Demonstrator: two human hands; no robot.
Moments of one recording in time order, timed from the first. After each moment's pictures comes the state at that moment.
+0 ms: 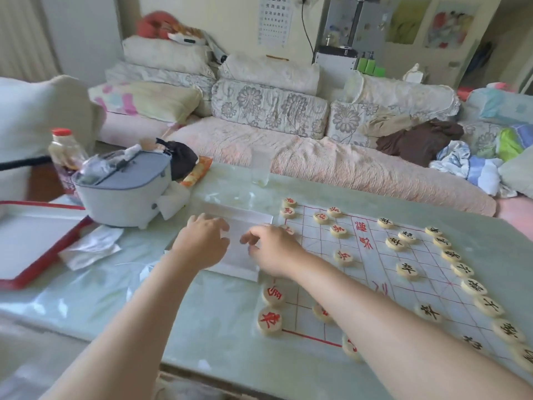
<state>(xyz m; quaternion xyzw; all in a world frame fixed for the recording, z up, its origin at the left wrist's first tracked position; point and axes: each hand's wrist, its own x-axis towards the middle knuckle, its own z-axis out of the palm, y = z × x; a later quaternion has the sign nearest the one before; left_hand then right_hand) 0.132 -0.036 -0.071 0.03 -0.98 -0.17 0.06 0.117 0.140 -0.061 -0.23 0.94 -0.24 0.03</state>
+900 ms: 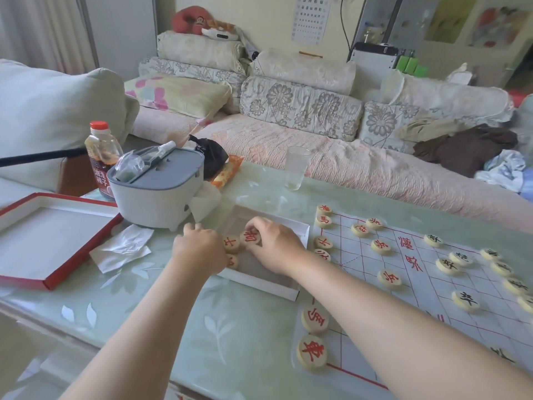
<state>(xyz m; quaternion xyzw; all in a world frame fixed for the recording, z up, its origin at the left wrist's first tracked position) 0.117 -0.091 -0.080 0.16 -0.98 -0.04 -0.07 0.054 0.066 -0.091 -0.30 0.93 -0.19 -0.03</state>
